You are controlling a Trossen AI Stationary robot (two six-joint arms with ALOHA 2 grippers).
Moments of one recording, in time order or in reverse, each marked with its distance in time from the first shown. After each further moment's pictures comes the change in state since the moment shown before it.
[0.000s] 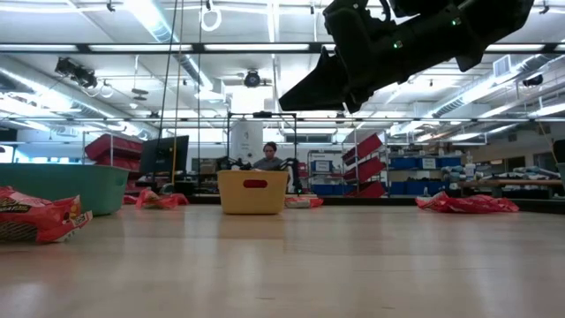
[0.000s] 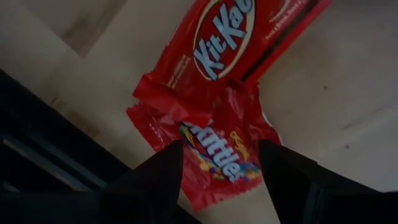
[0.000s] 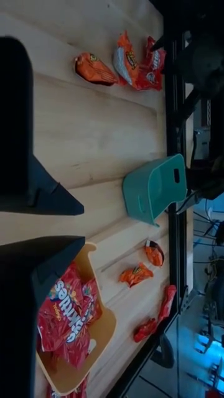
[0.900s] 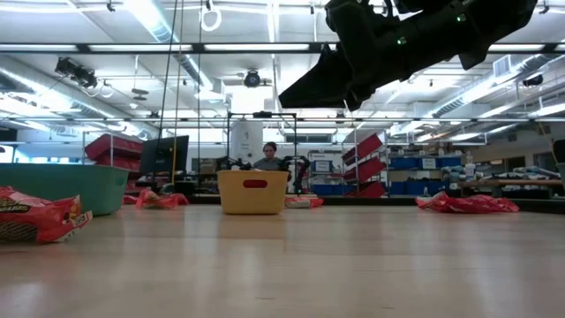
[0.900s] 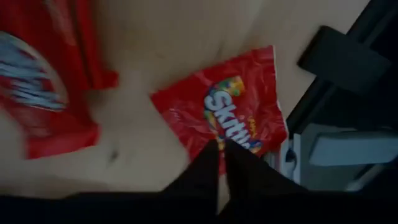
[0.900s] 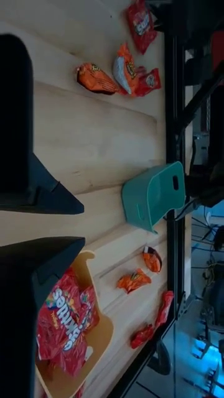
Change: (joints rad) left arm 0.064 0.063 0.129 0.084 0.086 0.492; right arm 0.012 0.000 0.001 0.004 0.000 -0.008
